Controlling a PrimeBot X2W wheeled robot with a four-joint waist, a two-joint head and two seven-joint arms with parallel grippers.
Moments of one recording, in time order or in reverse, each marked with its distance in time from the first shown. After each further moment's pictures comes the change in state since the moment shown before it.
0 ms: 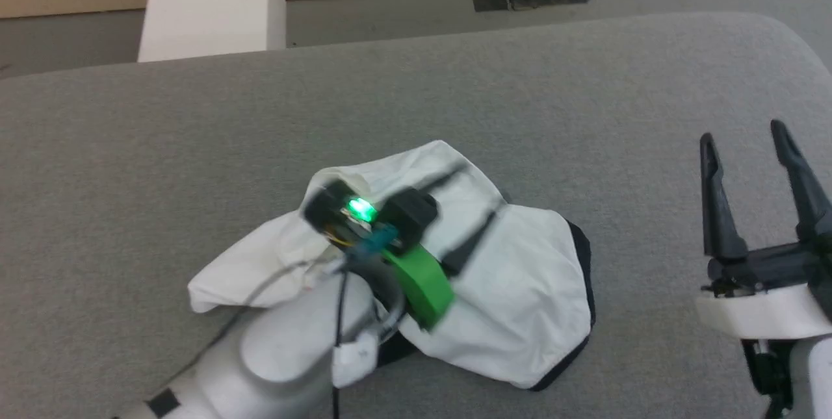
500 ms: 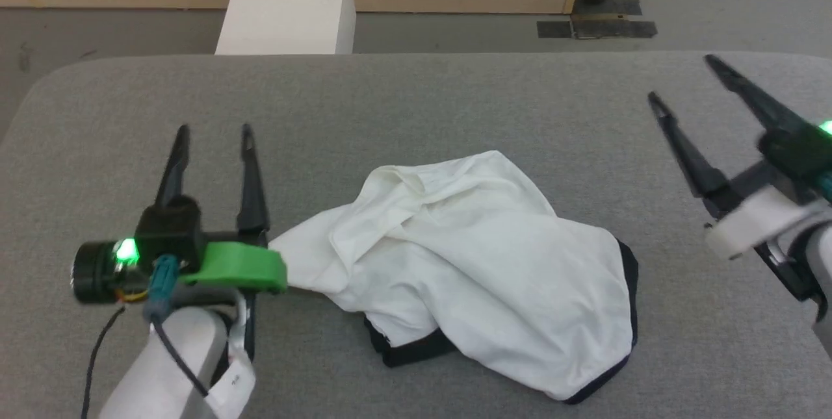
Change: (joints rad) left arm 0.389 0.101 0.652 -0.283 0.254 0.389 -0.036; right arm -0.370 -0.454 0.421 0.265 0.239 0.000 0.079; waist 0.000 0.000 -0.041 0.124
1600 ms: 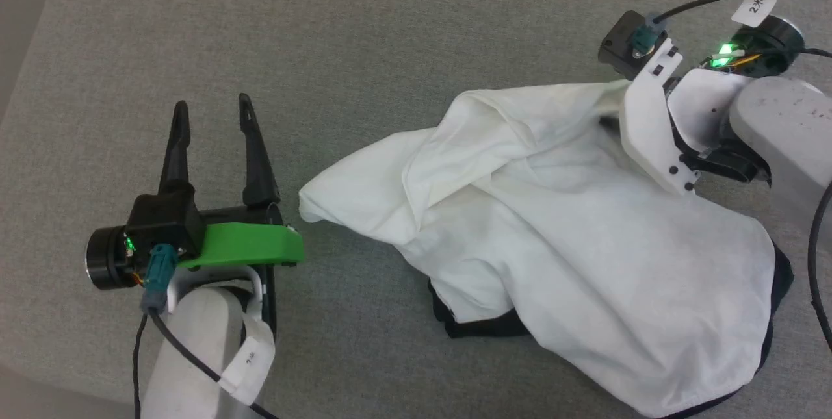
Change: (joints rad) left arm 0.028 -0.337 0.351 0.005 0.262 -0.244 0.000; right arm -0.742 -0.038 0.902 0.368 0.608 0.001 0.771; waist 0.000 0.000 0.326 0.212
